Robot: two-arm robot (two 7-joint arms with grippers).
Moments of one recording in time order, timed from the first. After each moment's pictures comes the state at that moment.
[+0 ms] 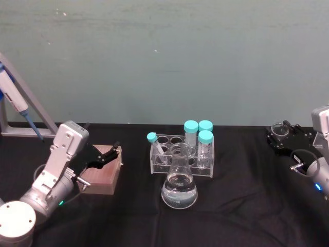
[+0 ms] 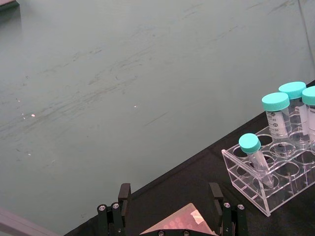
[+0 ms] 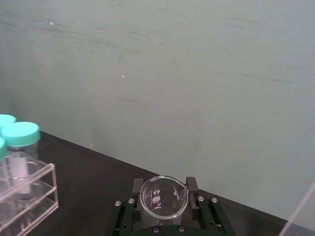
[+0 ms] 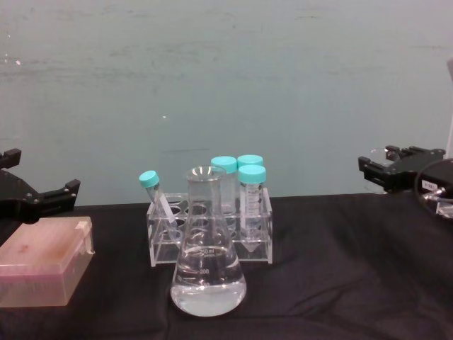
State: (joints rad) left arm -0.20 0.60 0.45 -1.41 -0.25 -0.12 0.03; right arm 0.52 0.25 -0.30 -0.90 0.18 -0.21 0.26
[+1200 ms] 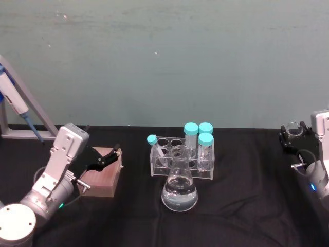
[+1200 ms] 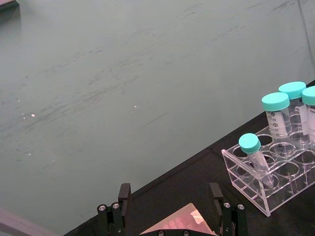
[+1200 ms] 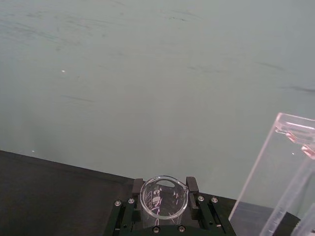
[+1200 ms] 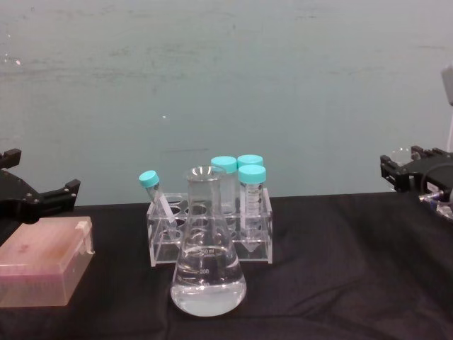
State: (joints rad) left arm -0.20 0.60 0.45 -1.41 -0.25 -0.12 0.03; right arm 0.54 0.15 -0.20 -0.80 0.02 -0.24 0.03
